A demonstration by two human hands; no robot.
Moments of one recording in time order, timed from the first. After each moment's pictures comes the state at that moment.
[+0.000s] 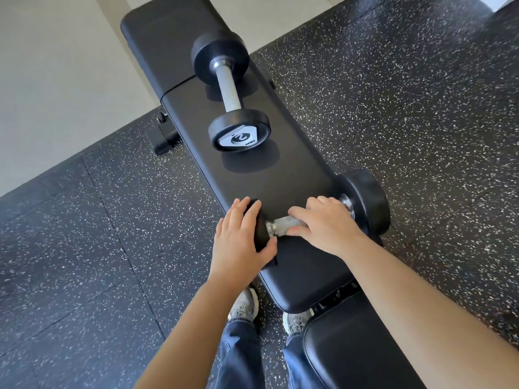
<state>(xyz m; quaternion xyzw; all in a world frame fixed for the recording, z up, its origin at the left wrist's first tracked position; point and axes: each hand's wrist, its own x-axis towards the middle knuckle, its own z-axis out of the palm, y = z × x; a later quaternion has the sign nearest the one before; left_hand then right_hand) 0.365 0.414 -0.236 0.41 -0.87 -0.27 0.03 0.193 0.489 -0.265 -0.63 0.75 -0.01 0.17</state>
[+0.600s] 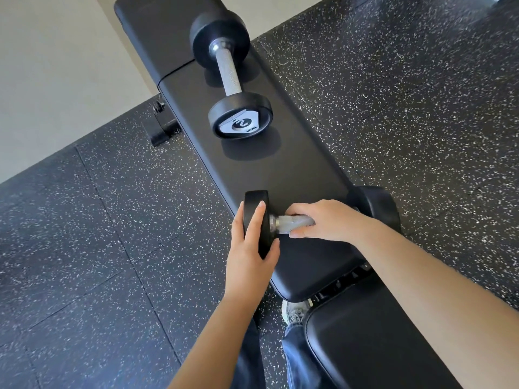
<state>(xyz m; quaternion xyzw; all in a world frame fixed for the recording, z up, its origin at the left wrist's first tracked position) 0.378 0.458 -0.242 0.47 -0.76 -0.43 0.11 0.190 0.489 -0.251 -0.54 0.71 -0.01 0.44</state>
